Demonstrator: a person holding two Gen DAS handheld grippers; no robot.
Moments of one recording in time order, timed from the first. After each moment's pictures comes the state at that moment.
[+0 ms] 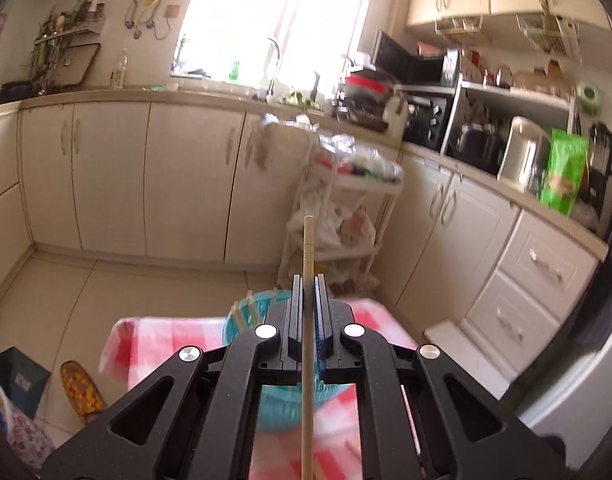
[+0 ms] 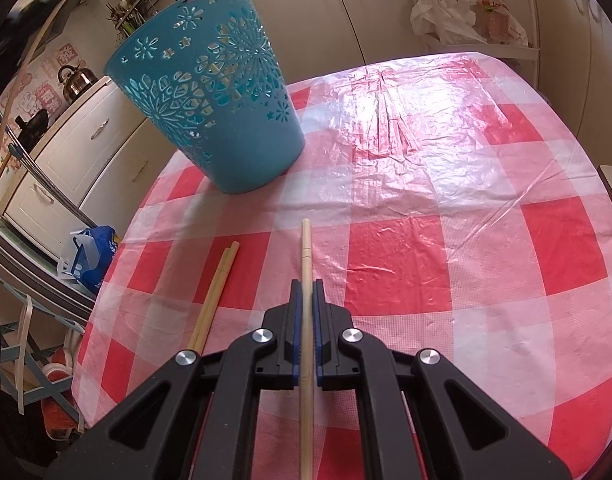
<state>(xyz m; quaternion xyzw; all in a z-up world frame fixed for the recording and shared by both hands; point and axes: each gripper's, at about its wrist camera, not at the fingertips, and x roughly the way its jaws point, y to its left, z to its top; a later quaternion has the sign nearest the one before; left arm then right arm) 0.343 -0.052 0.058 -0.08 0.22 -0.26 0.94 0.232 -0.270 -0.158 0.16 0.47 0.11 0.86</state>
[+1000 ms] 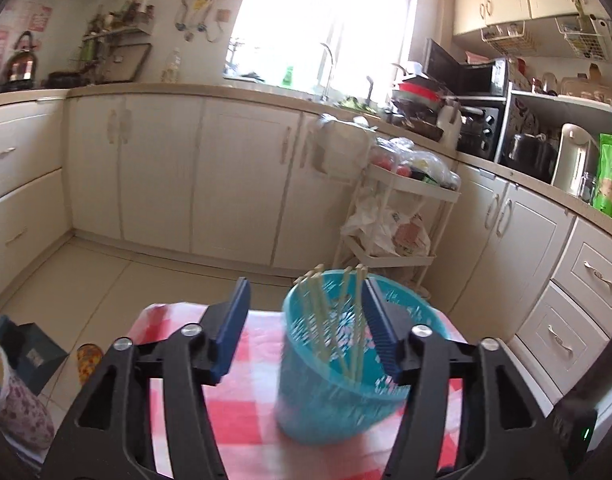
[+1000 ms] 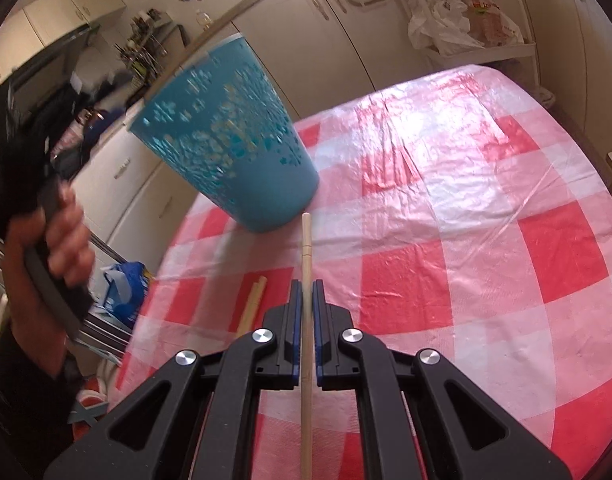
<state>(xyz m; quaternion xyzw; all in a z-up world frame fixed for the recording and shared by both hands) 0.344 -0.032 -0.018 -0.08 0.20 -0.15 0.96 0.224 -0.286 -0.139 0.23 0.42 0.14 0.87</state>
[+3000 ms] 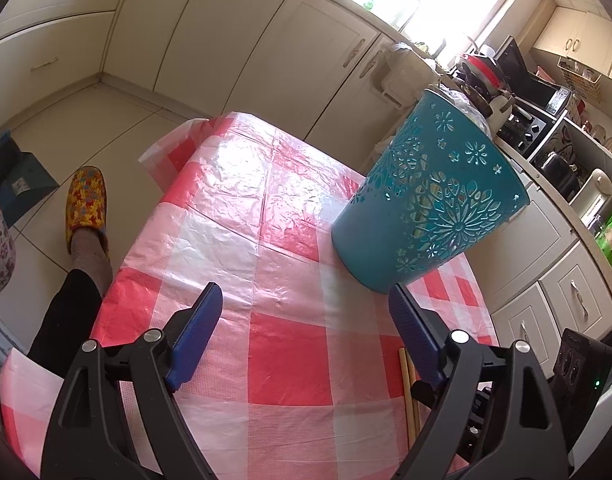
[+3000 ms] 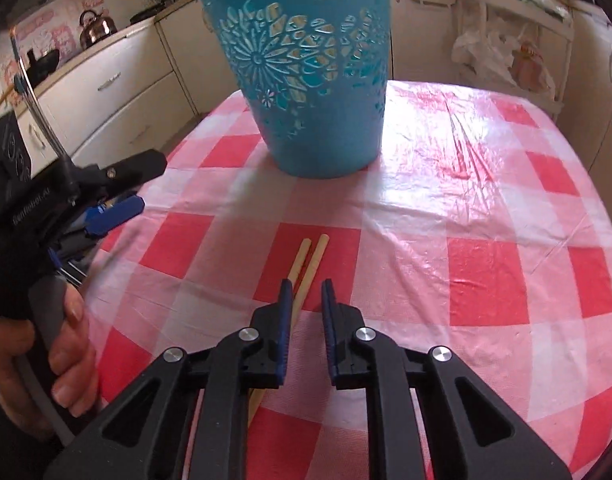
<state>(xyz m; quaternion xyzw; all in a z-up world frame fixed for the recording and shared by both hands) 0.305 0.035 -0.152 -0.23 0.37 -0.14 0.89 0.235 -0.188 -0.155 0.04 0.47 0.11 0.87</state>
